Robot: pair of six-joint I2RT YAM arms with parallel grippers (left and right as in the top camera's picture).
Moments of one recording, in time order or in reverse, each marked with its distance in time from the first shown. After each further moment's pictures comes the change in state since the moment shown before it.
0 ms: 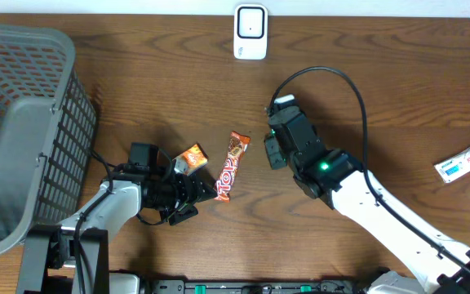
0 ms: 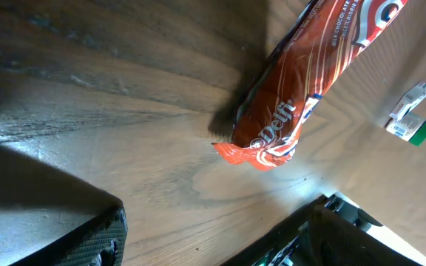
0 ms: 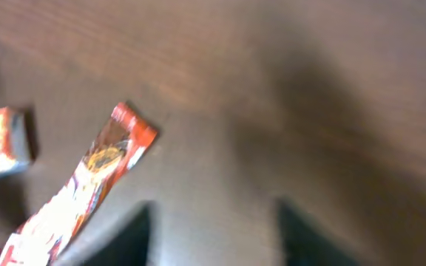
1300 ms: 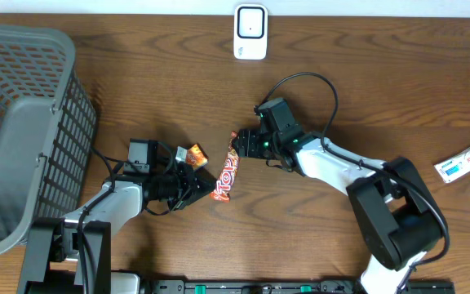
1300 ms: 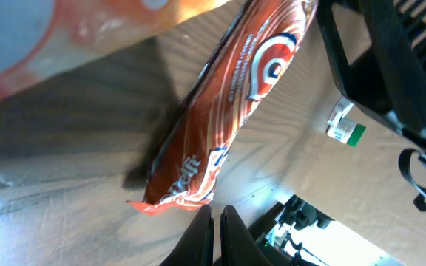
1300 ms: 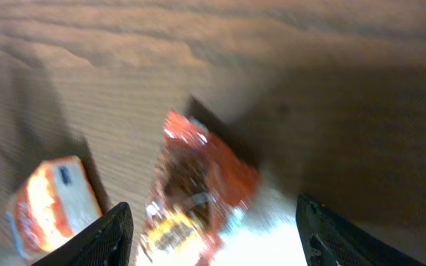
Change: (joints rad) left arm 0.001 0.029 -0.023 0.270 0.127 -0.145; right arm -0.098 0.476 0.034 0.385 -0.513 0.392
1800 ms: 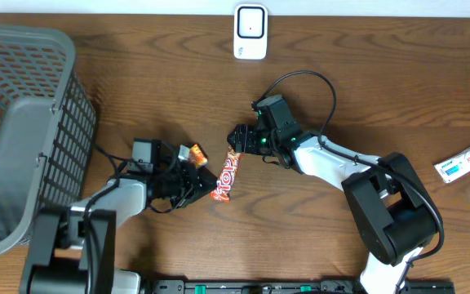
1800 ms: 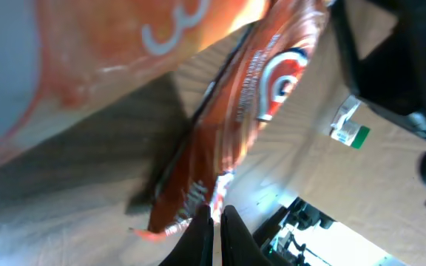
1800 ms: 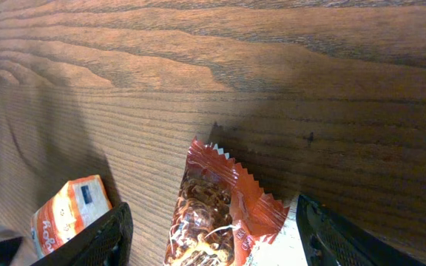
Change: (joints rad) left arm -0.026 0.067 -0.001 0.085 -0.008 -0.018; right arm 0.000 0.025 0.013 0.043 -0.025 0.031
